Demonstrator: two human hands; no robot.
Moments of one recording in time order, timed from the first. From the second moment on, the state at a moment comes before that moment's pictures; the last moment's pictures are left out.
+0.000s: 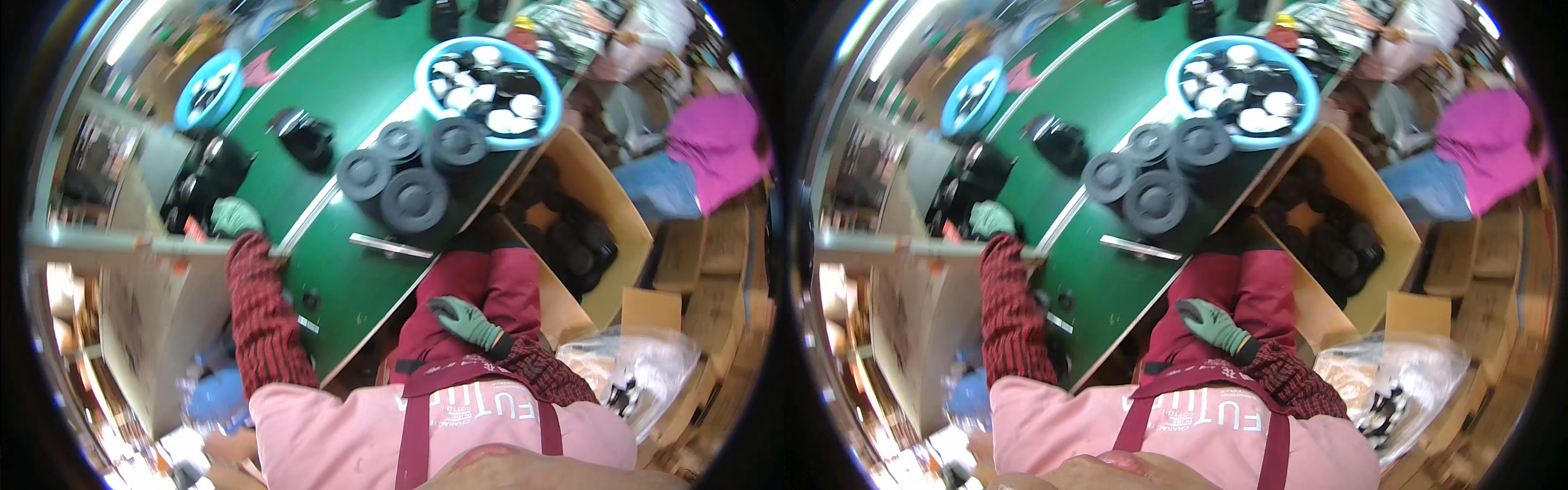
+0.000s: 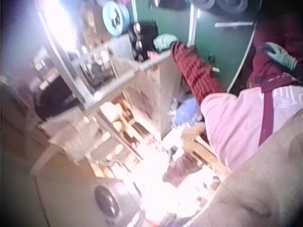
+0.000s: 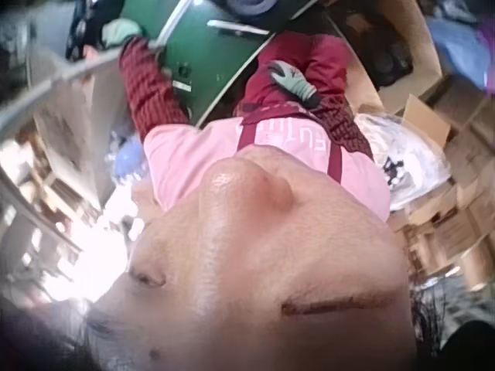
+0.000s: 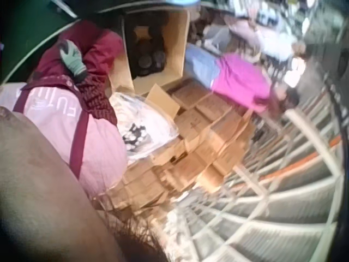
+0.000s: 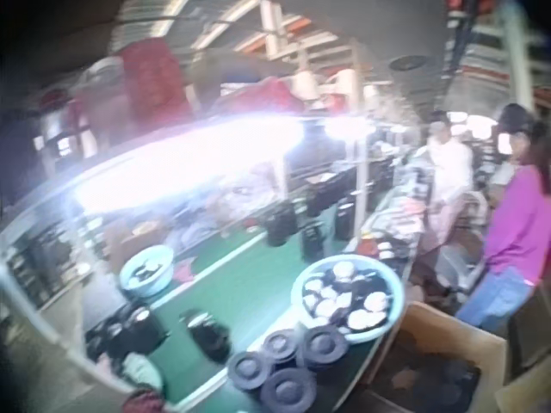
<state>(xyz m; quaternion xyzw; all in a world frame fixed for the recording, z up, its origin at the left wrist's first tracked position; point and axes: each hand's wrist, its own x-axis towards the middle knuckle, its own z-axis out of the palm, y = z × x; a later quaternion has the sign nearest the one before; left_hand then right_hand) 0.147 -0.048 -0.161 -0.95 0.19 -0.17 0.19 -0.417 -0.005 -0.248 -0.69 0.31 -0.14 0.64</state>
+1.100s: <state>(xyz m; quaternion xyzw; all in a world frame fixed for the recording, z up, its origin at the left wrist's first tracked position) -0.176 0.145 -0.030 -0.56 0.77 0.13 -0.27 -0.460 -0.013 -0.084 -0.54 0.29 -0.38 0.70</state>
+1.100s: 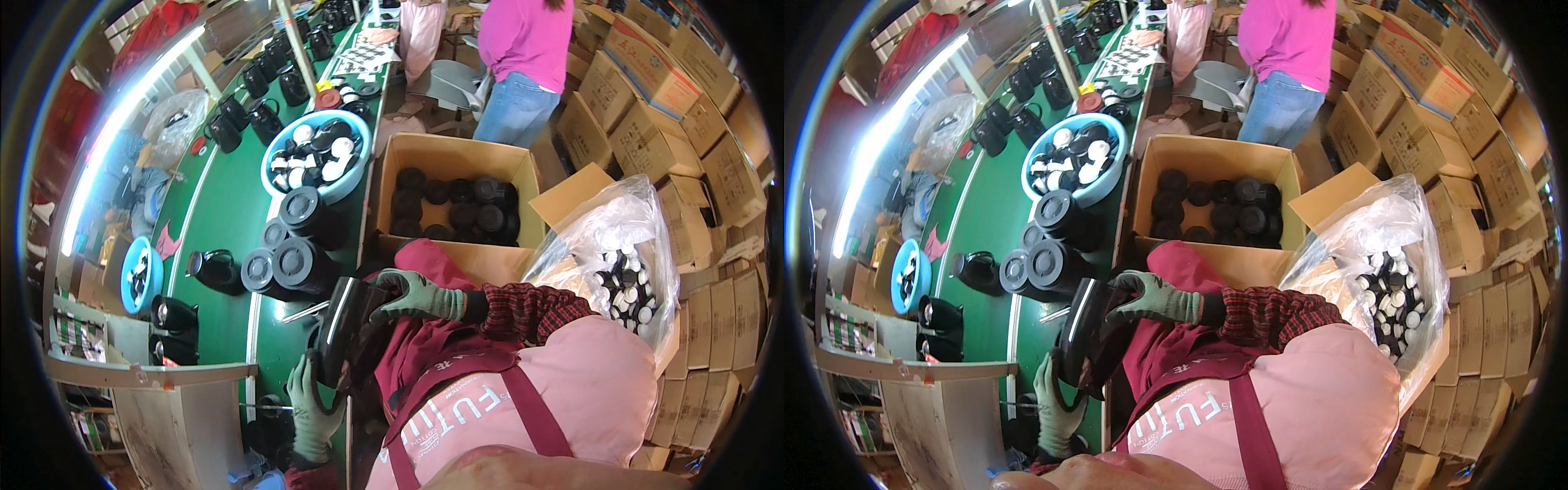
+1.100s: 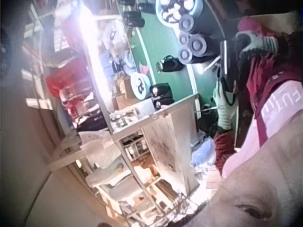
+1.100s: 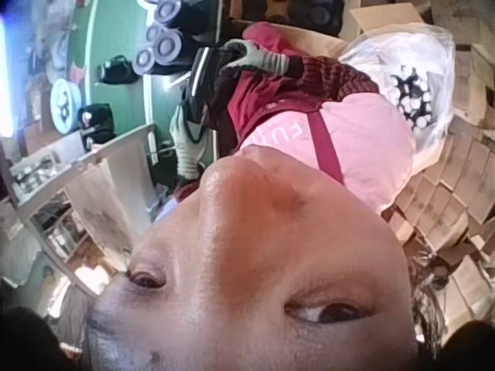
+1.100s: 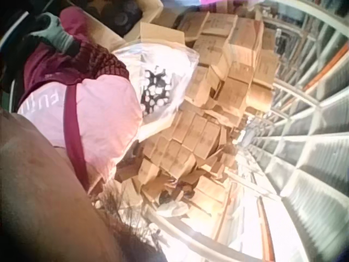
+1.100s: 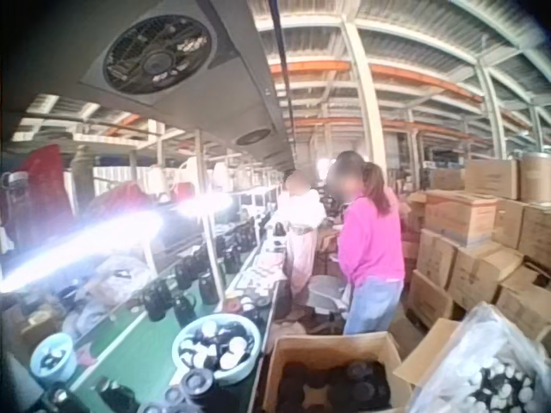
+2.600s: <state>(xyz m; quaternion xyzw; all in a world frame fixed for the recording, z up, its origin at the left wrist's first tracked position) -0.155 0.171 -0.222 -0.73 0.46 0.39 -0.33 -0.260 -0.163 -0.122 -0.95 0.30 -0.04 0.05</state>
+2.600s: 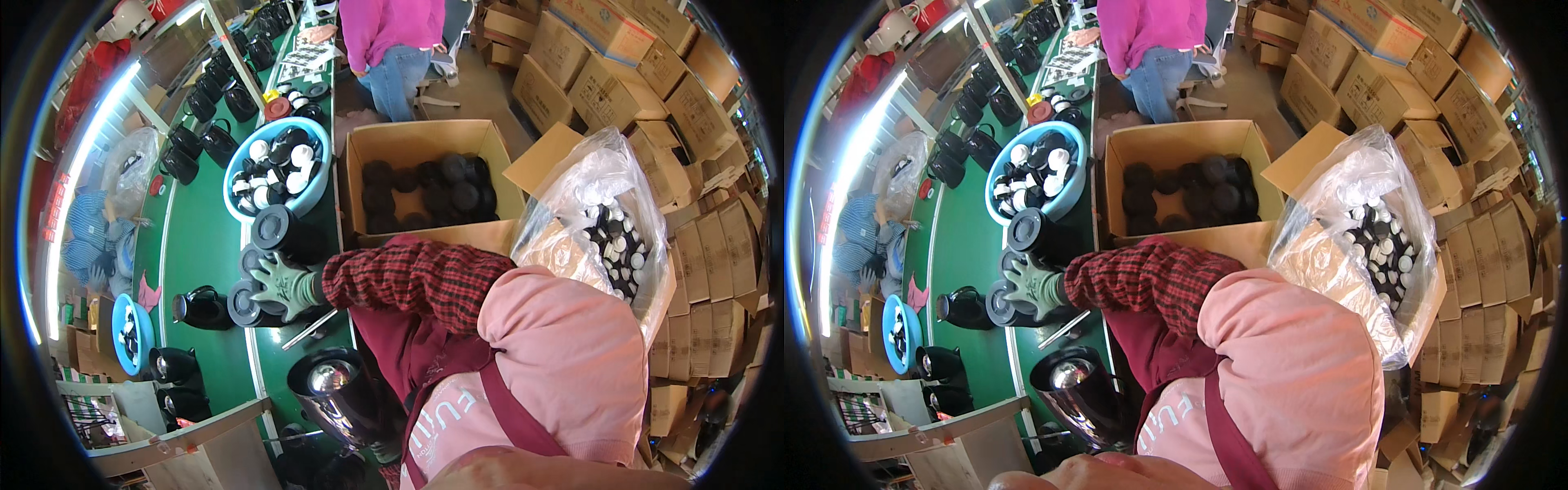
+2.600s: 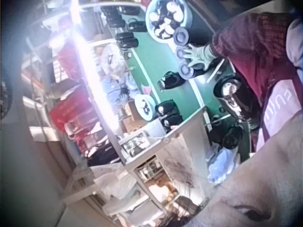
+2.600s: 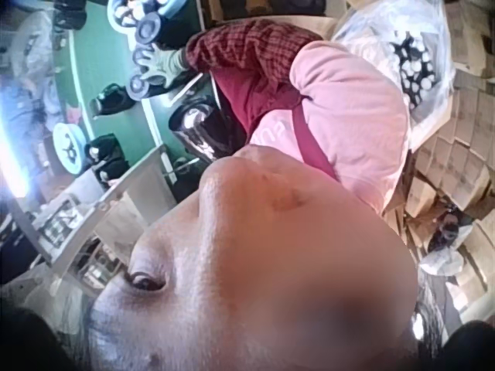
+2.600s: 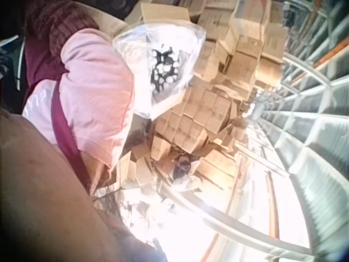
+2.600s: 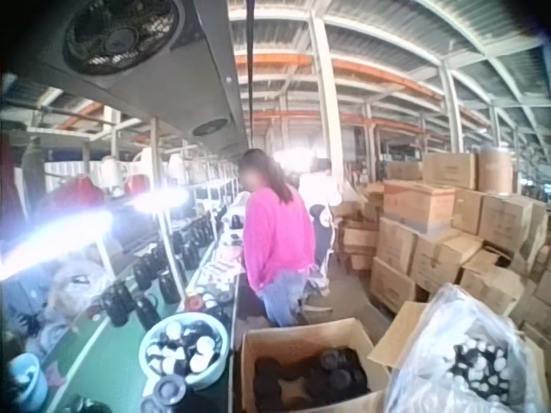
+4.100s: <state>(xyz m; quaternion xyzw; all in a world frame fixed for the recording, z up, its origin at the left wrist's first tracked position) -0.177 0.098 -0.117 -0.70 0.60 0.21 -0.33 -0.490 -0.047 -0.107 -0.71 0.20 -0.34 0.58</state>
